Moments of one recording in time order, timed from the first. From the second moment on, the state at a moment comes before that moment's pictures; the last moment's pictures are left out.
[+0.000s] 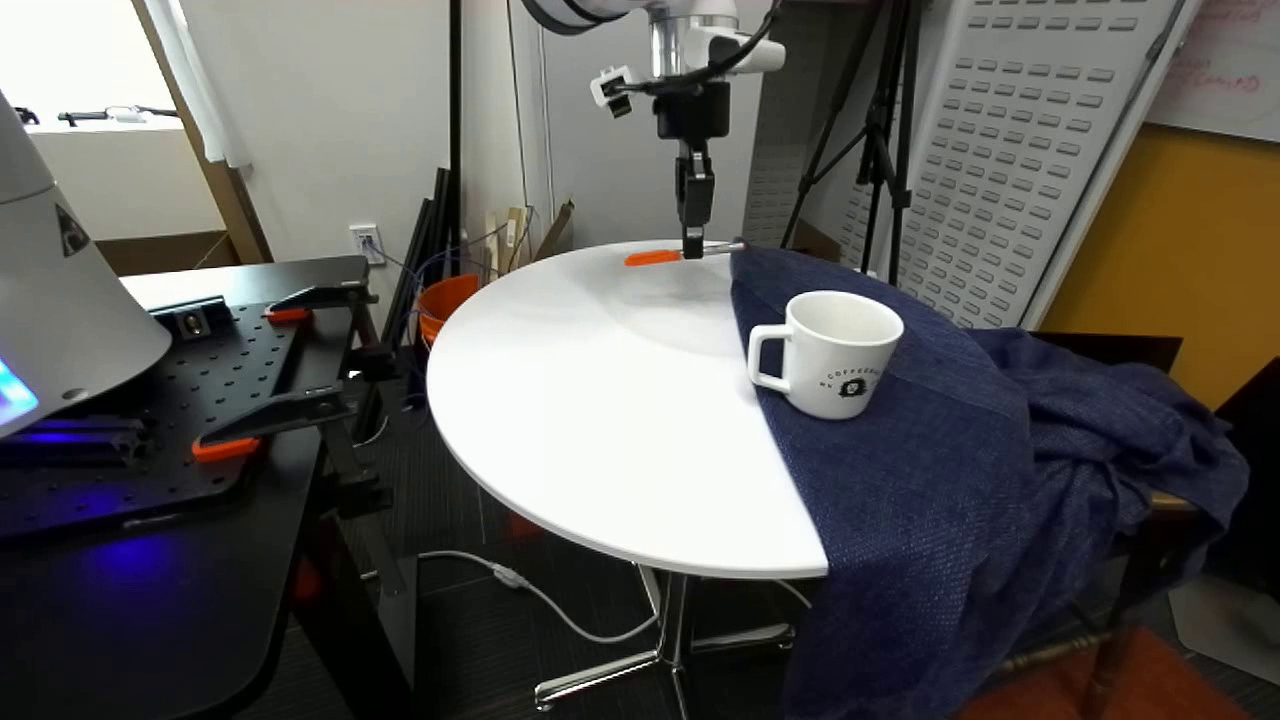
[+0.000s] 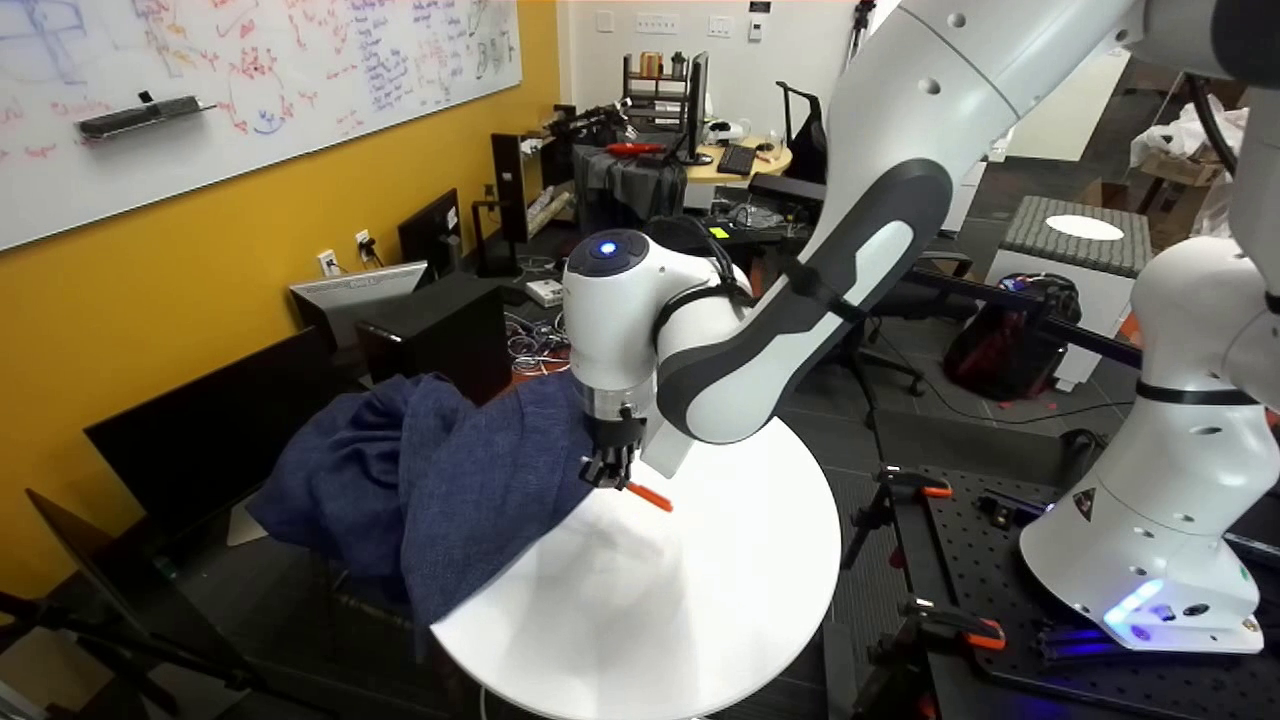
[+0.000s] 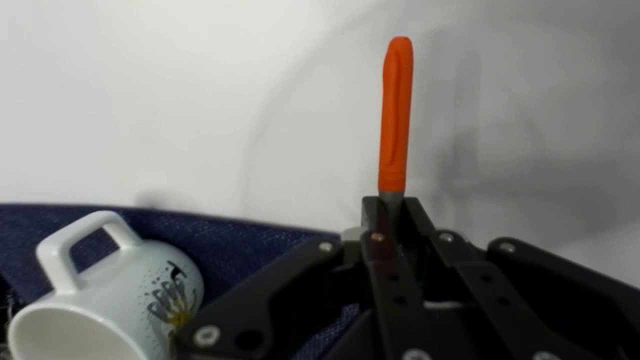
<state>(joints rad) 0.27 0.46 -0.19 -2.11 -0.18 2.56 0.54</state>
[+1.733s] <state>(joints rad) 0.08 0.12 -0.11 -2.19 -1.14 2.25 1.32</state>
